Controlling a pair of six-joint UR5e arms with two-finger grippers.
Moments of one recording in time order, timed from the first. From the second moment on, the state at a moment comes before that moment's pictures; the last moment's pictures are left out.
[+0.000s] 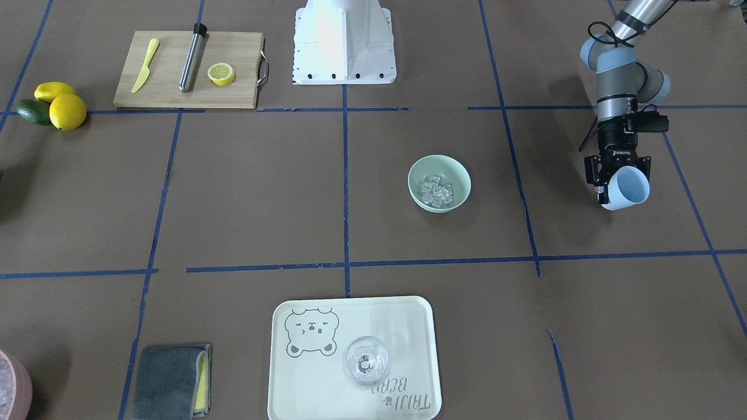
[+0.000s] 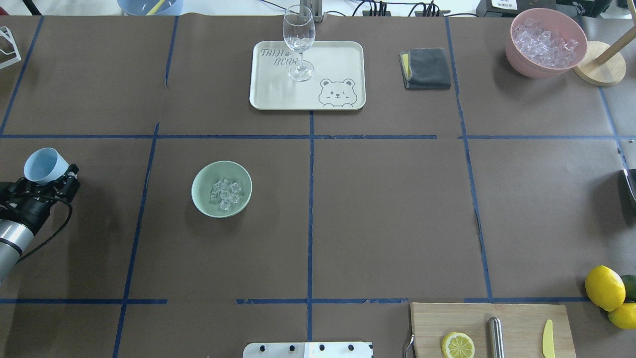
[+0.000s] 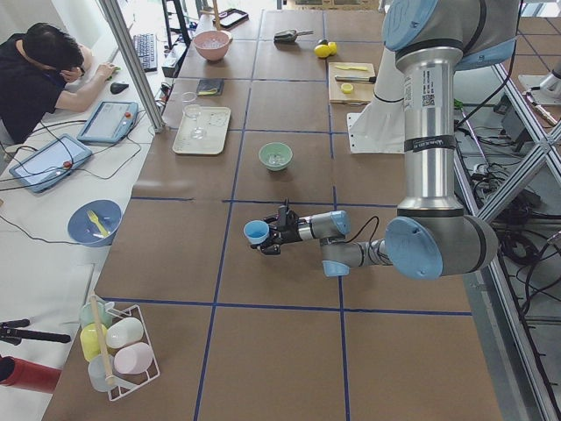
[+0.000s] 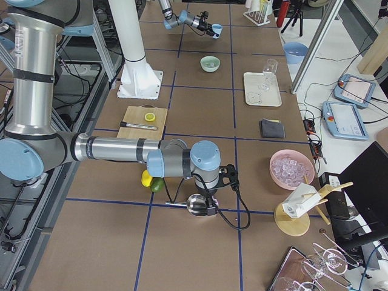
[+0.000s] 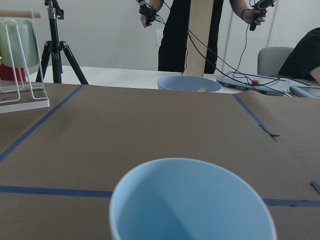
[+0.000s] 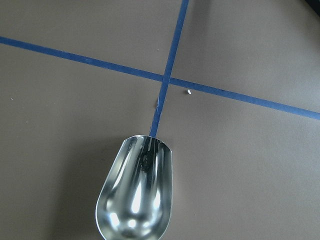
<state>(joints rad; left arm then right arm) -0.39 -1.45 -1.35 -3.10 -0.74 -1.19 1.59 -1.72 1.72 -1.48 2.32 -0.18</state>
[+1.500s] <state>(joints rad) -0.68 -1.35 -1.60 -3.11 -1.14 -0.72 1.59 -1.71 1.72 -1.48 2.32 -0.18</state>
